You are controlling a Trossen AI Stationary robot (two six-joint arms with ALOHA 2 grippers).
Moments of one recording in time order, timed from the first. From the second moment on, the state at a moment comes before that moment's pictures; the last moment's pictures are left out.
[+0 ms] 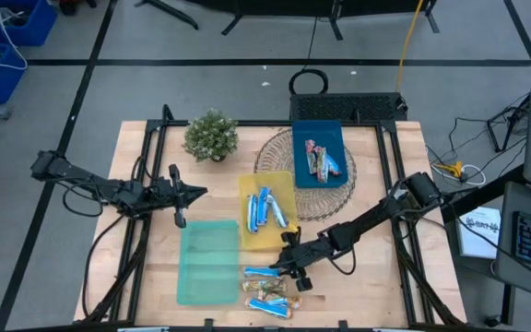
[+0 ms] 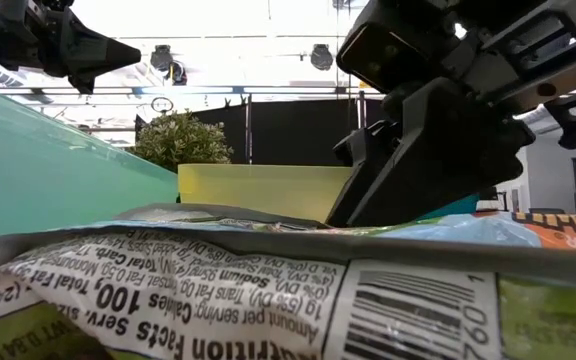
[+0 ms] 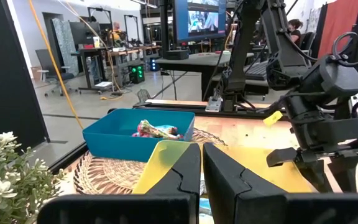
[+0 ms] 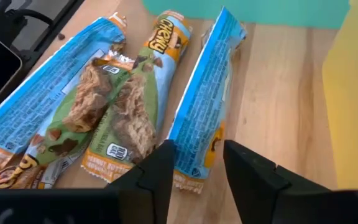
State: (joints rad) left arm -0.35 0.45 0.16 0.32 -0.55 0.02; right arm 0.43 1.92 0.91 0.28 0.03 0.19
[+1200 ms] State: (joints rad) left arm -0.35 0.45 0.16 0.32 -0.55 0.02; right arm 0.43 1.97 0.95 0.33 -0.08 0.10
